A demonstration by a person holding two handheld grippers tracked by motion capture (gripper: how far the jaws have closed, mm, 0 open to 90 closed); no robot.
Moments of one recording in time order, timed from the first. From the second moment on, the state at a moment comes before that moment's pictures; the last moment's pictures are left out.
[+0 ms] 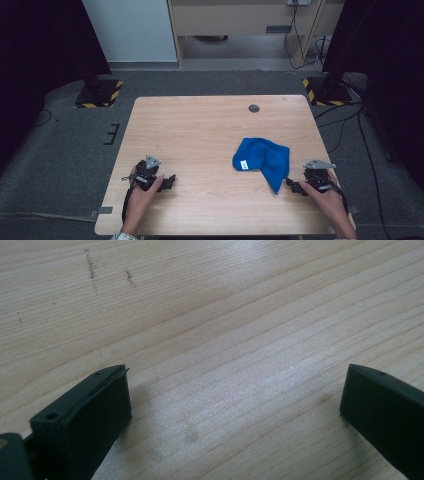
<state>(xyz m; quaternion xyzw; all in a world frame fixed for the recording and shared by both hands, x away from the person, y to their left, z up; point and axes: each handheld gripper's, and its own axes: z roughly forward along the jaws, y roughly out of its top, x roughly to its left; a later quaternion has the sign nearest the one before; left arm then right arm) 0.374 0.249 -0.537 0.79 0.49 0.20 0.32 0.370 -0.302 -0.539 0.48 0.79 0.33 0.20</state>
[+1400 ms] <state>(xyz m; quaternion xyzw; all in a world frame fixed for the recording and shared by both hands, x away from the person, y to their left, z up) 0.373 0.248 -0.537 0.79 0.49 0.20 0.32 0.402 -0.272 -0.501 0.48 0.75 0.40 0.23</state>
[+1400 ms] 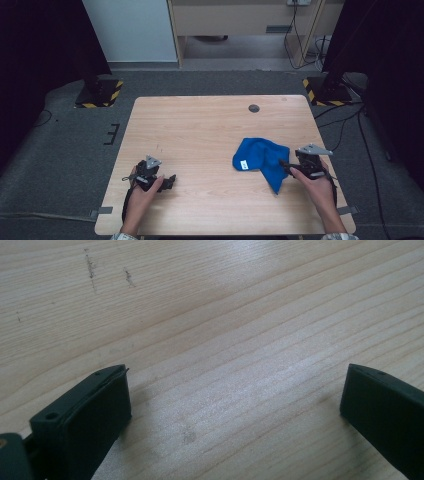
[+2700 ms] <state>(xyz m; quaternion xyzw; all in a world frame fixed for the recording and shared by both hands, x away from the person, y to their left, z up) 0.370 0.245 -0.537 0.79 0.49 0.20 0.32 0.362 -0.156 -0.482 0.35 0.83 0.40 0.15</state>
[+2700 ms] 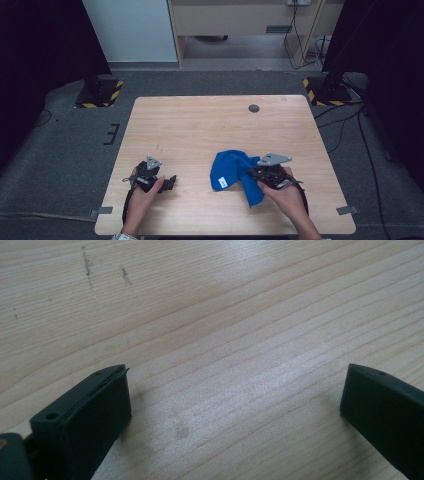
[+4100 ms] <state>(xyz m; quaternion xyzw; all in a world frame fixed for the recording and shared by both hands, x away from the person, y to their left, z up) 0.360 0.234 -0.524 0.79 0.48 0.20 0.34 0.384 -0.131 -0.508 0.36 0.84 0.40 0.09</state>
